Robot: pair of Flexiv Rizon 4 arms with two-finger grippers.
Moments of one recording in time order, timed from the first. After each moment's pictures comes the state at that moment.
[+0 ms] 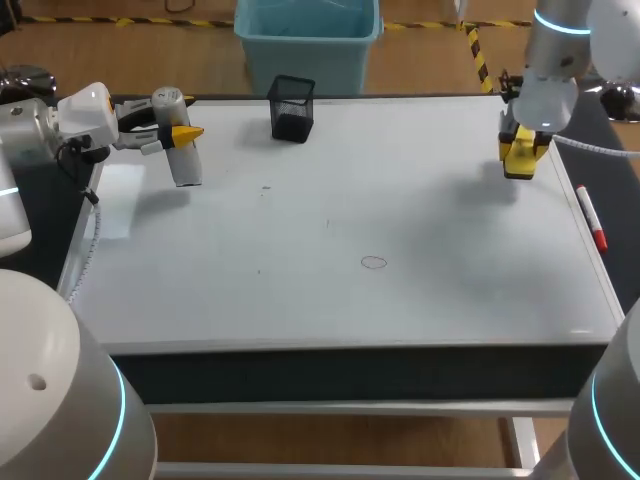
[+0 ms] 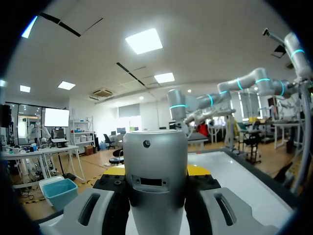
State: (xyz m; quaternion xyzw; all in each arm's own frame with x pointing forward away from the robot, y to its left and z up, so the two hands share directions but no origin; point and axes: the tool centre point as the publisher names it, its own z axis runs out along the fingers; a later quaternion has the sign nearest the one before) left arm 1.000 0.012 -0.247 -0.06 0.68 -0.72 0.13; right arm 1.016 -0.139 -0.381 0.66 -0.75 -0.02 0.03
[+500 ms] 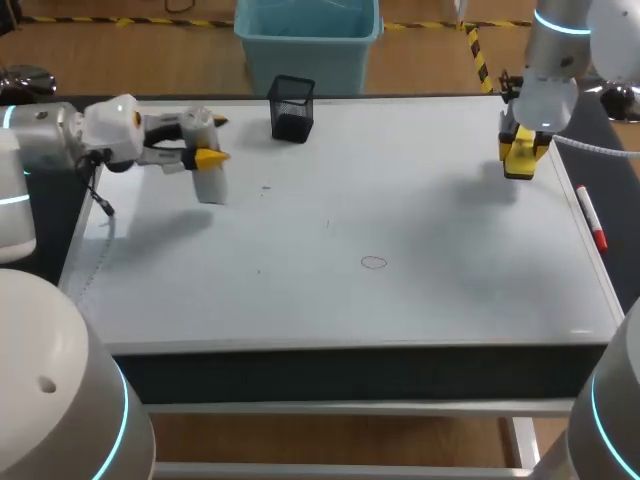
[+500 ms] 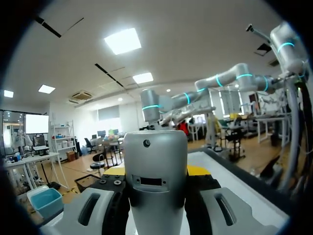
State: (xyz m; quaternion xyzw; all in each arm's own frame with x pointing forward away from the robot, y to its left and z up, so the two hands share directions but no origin) left arm 0.929 -0.050 -0.240 0.03 0.68 -0.73 0.07; right arm 1.016 -0.139 -0.381 0.66 -0.75 -0.02 0.03
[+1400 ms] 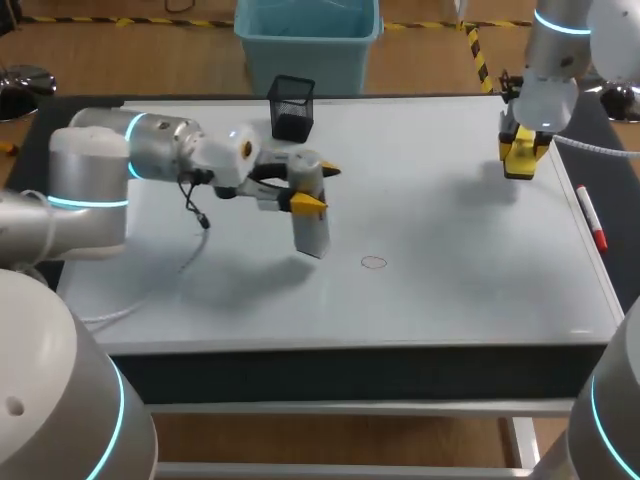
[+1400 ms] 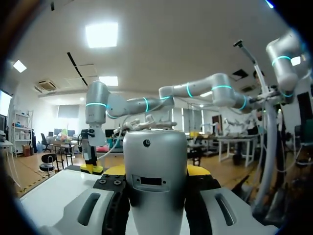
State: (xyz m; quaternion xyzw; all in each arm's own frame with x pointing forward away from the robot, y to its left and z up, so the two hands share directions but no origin) left arm 0.825 -0.208 -0.242 0.12 0.65 -0.75 -0.12; right arm 1.016 -0.139 -0.381 0.66 -0.75 -0.02 0.03
